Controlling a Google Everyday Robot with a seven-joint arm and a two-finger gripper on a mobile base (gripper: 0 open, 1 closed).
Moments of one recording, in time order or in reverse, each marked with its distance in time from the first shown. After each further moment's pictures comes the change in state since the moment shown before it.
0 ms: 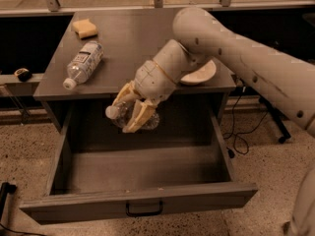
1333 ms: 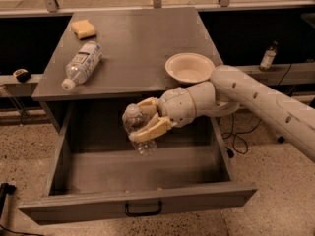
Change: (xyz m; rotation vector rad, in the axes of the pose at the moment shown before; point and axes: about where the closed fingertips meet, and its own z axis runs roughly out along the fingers) arm 0.005 0.034 -0.011 0.195 -0.535 0.226
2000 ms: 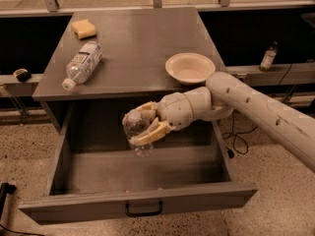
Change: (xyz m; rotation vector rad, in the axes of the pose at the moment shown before) arm 0.018 -0.001 0.001 -0.037 -0.051 -0.060
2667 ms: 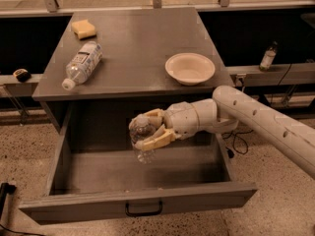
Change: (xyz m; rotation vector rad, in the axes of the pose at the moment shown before) arm 0.014 0.011 -0.009 0.060 -0.074 0.044
